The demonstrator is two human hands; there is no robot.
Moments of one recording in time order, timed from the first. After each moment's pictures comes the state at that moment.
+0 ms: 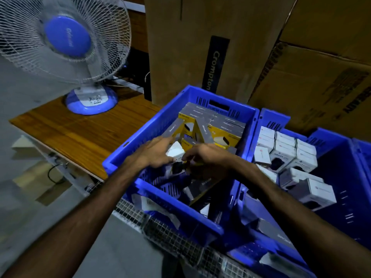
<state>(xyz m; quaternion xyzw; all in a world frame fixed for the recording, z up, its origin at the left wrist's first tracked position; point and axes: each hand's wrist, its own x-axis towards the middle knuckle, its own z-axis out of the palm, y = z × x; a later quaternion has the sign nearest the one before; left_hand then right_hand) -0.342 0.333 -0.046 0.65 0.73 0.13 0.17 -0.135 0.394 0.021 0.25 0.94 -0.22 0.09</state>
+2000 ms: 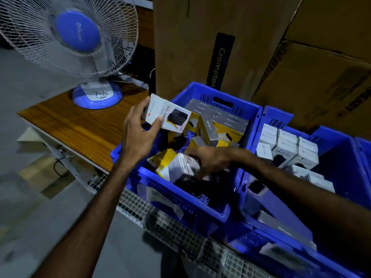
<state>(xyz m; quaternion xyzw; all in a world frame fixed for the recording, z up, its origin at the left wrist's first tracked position) -0.355 0.290 -0.023 0.48 0.67 0.57 0.00 -0.139 0.402 -0.006 0.26 0.85 -0.42 0.16</state>
